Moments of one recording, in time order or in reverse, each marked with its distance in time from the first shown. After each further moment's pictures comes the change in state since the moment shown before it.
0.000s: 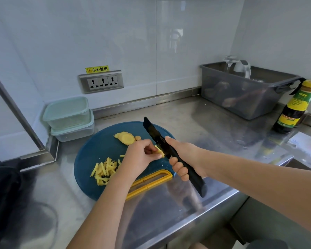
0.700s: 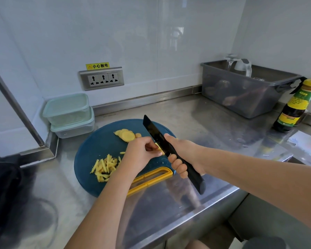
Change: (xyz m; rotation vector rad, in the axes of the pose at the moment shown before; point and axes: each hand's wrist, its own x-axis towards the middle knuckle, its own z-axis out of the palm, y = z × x) left_hand 0.000 0.002 -0.001 0.008 0.000 -0.015; right_hand -0.001 -0.003 0.006 -0.027 0.031 0.019
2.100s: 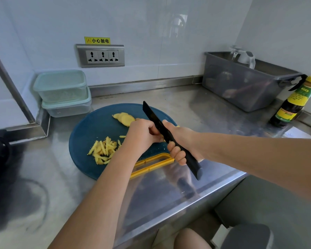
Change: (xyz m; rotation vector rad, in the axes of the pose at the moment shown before) left_hand 0.017 -0.001 -0.002 0.100 -0.103 -0.037; right_hand 0.018 -0.002 0.014 -0.050 0.058 0.078
